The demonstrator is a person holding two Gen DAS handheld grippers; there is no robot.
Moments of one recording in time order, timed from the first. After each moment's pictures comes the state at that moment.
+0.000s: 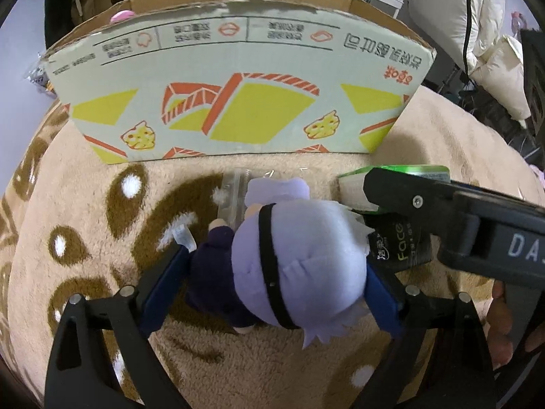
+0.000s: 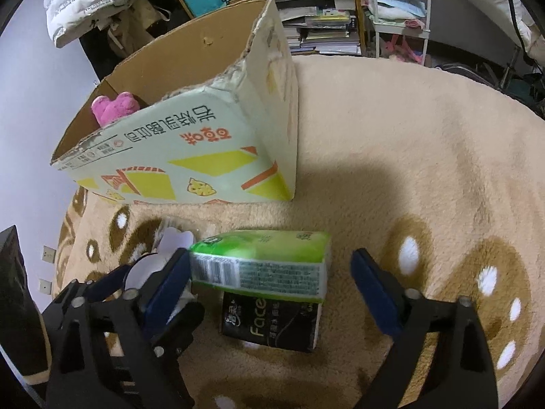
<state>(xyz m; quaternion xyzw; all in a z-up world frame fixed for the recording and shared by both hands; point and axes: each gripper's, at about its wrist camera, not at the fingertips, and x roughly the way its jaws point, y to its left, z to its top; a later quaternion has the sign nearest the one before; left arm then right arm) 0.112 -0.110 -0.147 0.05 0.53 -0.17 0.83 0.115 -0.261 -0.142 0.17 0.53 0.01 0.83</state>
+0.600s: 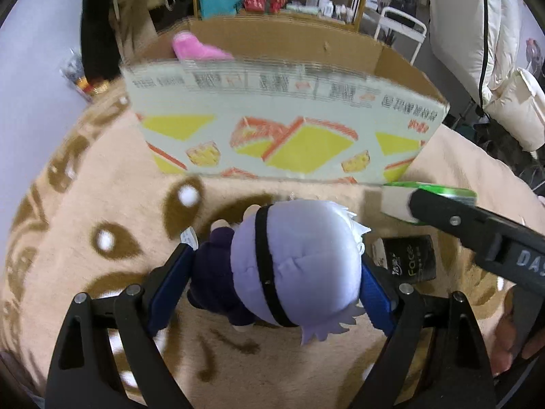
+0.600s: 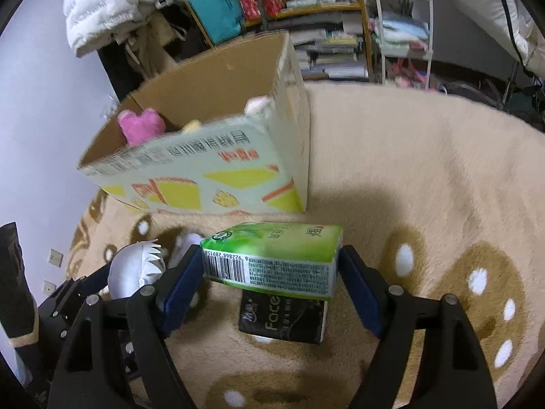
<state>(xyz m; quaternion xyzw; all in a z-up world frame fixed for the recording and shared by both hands) 0.098 -0.065 -0.113 0.03 0.48 -0.12 0.87 0.093 -0.260 -0.114 0.17 0.47 0.03 0.86</state>
